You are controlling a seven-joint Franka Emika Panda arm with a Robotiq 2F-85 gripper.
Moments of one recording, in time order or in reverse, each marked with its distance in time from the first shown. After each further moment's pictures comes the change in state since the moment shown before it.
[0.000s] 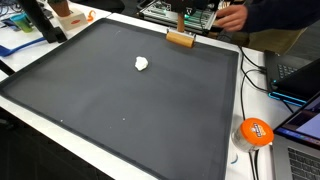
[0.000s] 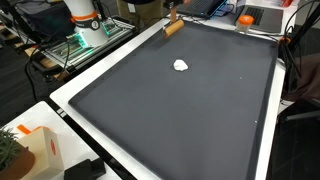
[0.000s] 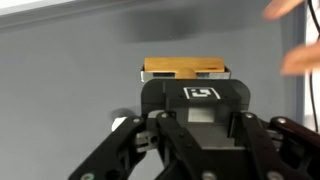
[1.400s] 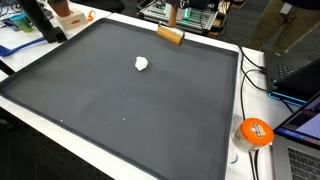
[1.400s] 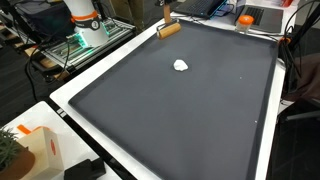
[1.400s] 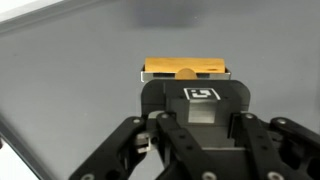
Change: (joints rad) arm -0.010 -0.216 0.056 -0.219 -0.164 0.161 0.205
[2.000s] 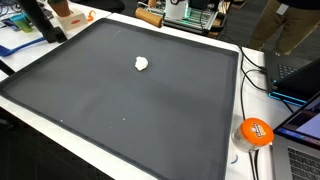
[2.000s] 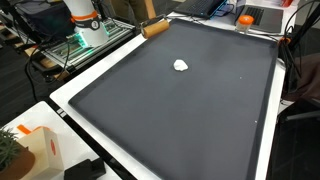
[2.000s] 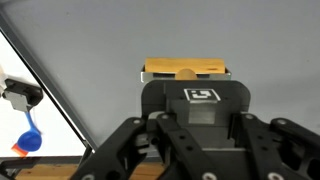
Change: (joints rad) arm -0.071 -0.321 -0.072 -0.200 -0.084 0.063 -0.191
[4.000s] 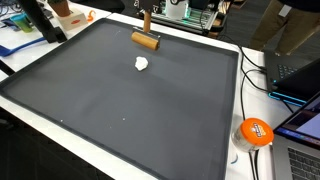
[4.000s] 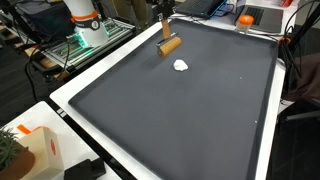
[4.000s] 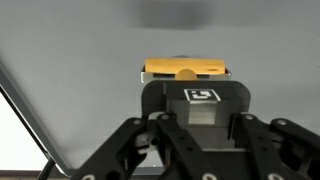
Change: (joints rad) arm -0.055 0.363 -0.002 0.126 0.018 0.189 -0.122
